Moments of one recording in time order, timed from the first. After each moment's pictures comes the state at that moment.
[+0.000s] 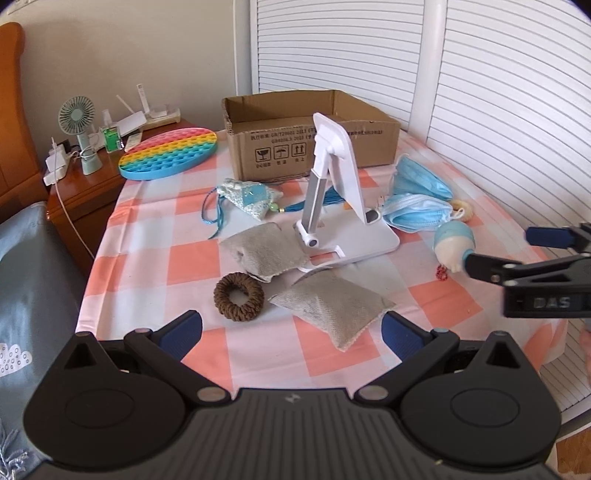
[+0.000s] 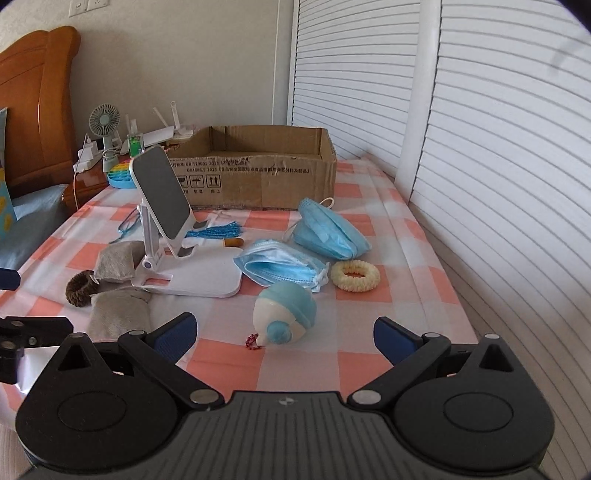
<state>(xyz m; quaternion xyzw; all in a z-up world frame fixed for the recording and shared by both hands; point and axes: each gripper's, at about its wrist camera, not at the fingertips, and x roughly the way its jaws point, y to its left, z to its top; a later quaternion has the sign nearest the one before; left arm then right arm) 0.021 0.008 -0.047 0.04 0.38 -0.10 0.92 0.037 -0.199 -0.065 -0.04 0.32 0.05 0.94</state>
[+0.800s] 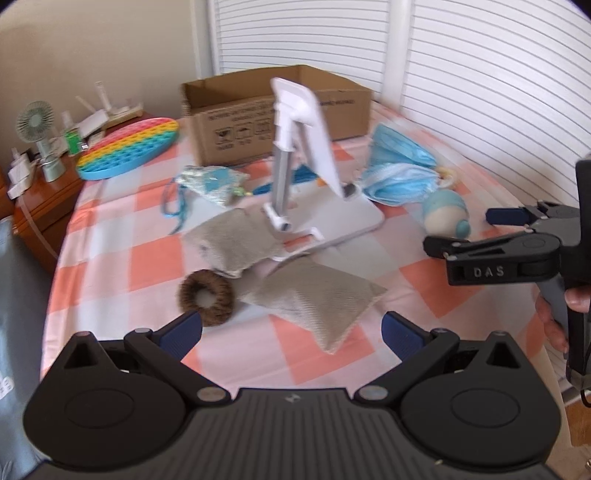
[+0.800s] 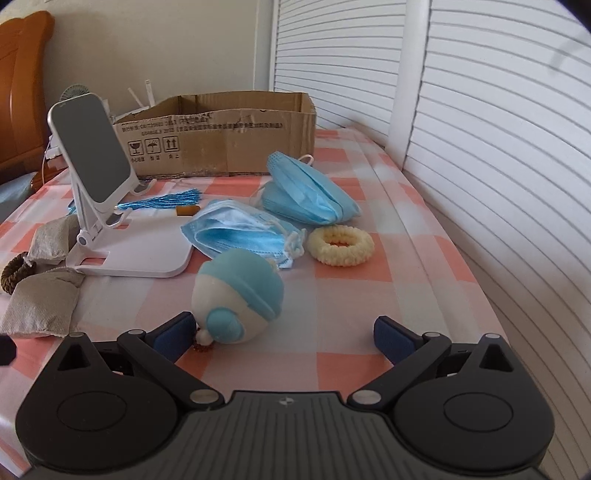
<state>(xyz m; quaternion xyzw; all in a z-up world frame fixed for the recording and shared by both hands) 0.044 -0.009 -0.070 0.07 0.40 -0.15 0.90 0.079 -0.216 -0.115 -0.03 0.35 0.02 0.94</state>
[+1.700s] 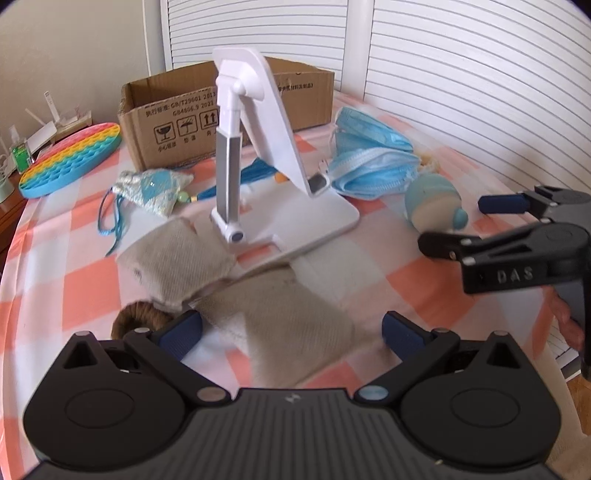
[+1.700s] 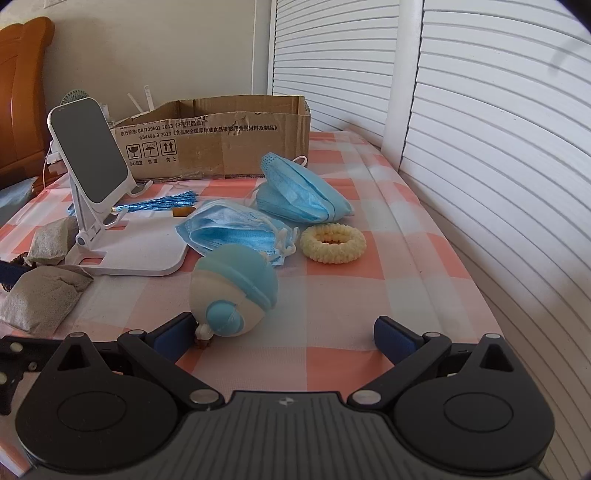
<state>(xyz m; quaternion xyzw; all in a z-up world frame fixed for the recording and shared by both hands) 0.081 -0.025 -0.100 0.08 0.39 -0.21 0.89 0.074 -0.221 -0.116 -0.03 0.34 0.02 0.94</state>
